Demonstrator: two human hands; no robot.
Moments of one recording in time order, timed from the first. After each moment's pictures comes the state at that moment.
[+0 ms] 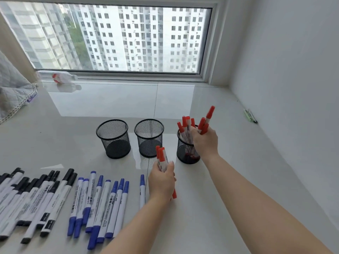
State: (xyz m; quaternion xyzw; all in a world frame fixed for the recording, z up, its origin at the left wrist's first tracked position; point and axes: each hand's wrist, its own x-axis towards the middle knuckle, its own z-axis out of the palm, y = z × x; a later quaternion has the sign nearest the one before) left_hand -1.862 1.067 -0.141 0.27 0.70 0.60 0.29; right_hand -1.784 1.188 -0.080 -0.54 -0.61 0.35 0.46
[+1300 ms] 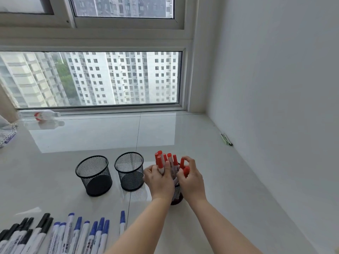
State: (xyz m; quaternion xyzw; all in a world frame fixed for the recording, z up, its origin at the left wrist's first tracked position) left_hand -1.832 1.135 -0.090 0.34 0.71 0.57 0.23; right_hand -1.747 1.153 -0.089 -0.51 -0.67 0.32 0.43
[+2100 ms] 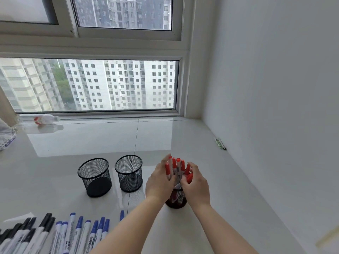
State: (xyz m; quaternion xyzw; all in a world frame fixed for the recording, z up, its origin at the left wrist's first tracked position) left_hand -1.841 1.117 -0.070 0.57 0.71 0.38 0.17; right_hand -1.723 1.133 -0.077 -0.56 -0.69 0.23 0.40
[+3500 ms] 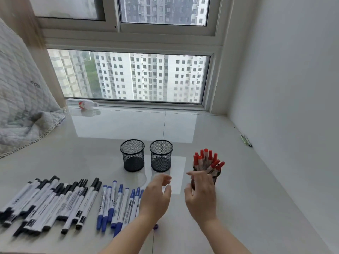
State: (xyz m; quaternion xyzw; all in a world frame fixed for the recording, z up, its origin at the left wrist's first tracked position) left_hand -1.893 0.997 -0.097 0.54 0.71 0.44 0.13; right_hand -1.762 1.039 -0.082 -0.43 -0.77 0.06 0.46
